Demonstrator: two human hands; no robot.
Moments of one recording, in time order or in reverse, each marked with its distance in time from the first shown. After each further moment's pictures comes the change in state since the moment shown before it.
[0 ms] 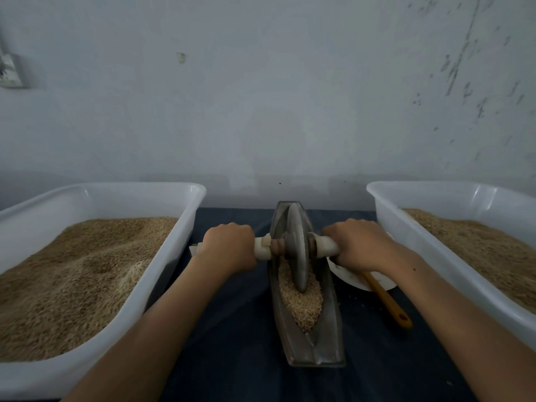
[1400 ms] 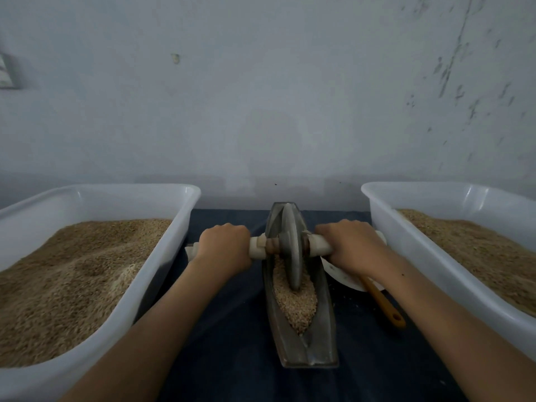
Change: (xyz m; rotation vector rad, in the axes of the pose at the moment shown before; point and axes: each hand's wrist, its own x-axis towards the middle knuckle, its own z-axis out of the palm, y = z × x) left_hand -0.004 0.005 0.000 0.011 0.060 -0.025; right_hand 0.000 -0.001 0.011 -0.017 0.133 0.013
